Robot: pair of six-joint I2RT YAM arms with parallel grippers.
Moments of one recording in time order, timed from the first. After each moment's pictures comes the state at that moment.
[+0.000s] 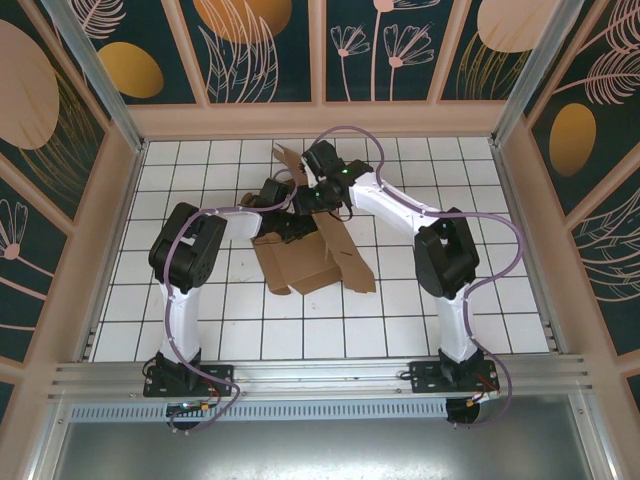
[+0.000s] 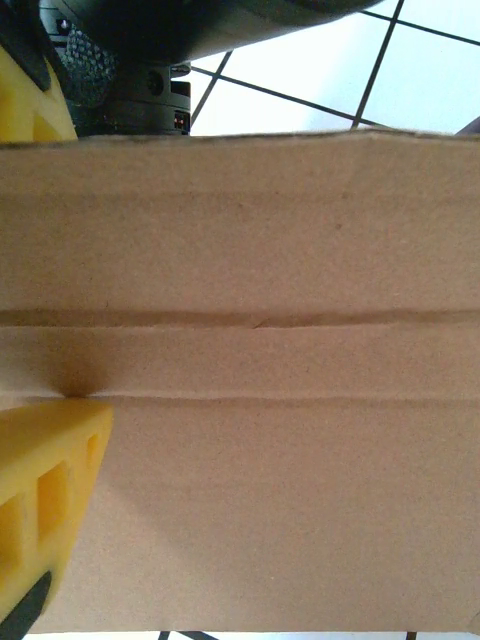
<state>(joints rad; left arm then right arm) -0.45 2.10 1.22 0.00 0.57 -0.79 0.69 2.06 1.78 -0.72 -0.14 0.36</state>
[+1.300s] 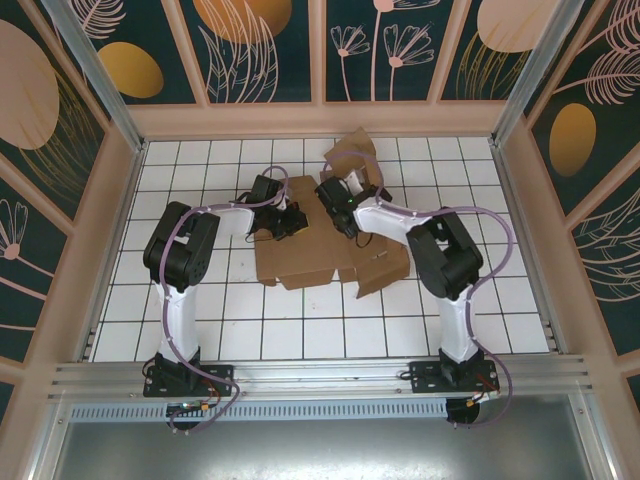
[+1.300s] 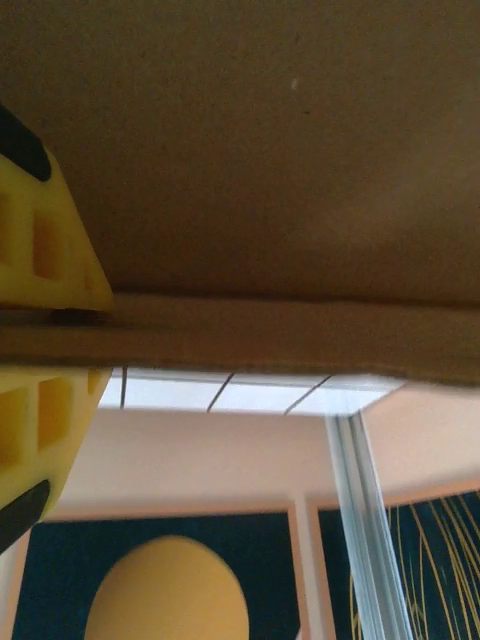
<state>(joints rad) -0.39 2.09 1.22 -0.05 0.54 -0.79 0.68 2.06 1.41 -0.53 1.13 -0.14</state>
